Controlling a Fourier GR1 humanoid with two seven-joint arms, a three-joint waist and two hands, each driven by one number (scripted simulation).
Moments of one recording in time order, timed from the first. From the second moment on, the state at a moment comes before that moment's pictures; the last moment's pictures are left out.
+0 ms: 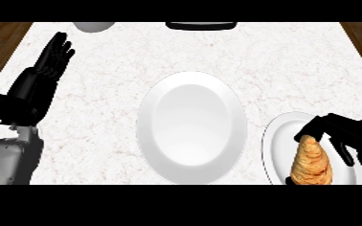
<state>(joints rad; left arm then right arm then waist) -0.26 0.35 0.04 -1.61 0.12 -0.02 0.11 0.02 -0.51 0.12 -2.30 0.43 0.21 0.33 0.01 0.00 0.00</state>
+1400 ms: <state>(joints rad) -0.27 0.30 0.06 -1.62 0.07 -0.05 0.12 -0.63 0.00 0.53 -1.25 0.62 -0.17 0.50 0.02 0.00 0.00</state>
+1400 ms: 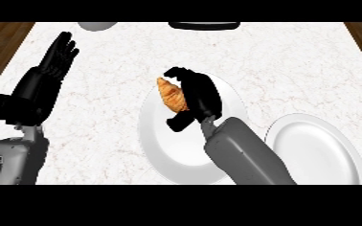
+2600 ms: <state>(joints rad) -0.27 0.30 0.10 -1.63 0.06 -0.07 0.14 -0.52 -0.14 0.31 -1.37 0.07 -0.38 0.19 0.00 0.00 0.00</state>
